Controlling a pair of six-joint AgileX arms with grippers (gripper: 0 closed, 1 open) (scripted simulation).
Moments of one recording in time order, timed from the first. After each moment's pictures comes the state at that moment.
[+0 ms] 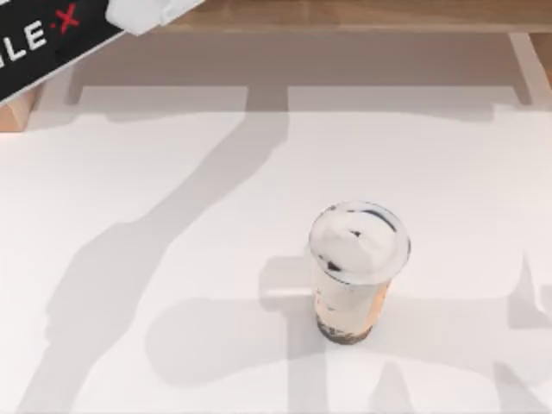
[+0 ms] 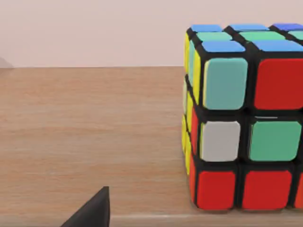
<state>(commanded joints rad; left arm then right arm) -0.67 1.90 1.82 0.08 -0.63 0.02 0.00 0.00 0.00 0.00 0.00 0.00</state>
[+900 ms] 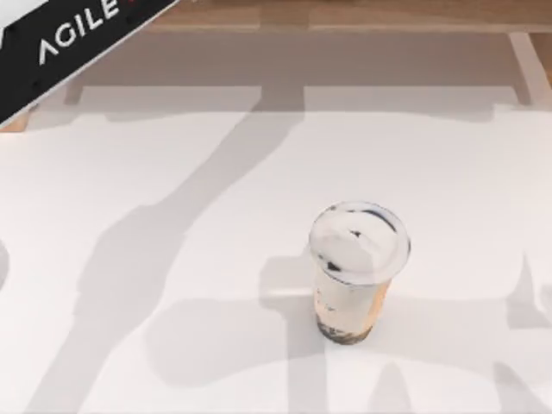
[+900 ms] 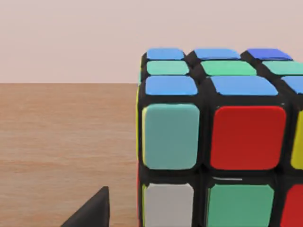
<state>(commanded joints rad) -0.65 2.10 2.09 0.02 -0.61 0.02 0.00 0.00 0.00 0.00 0.00 0.00</state>
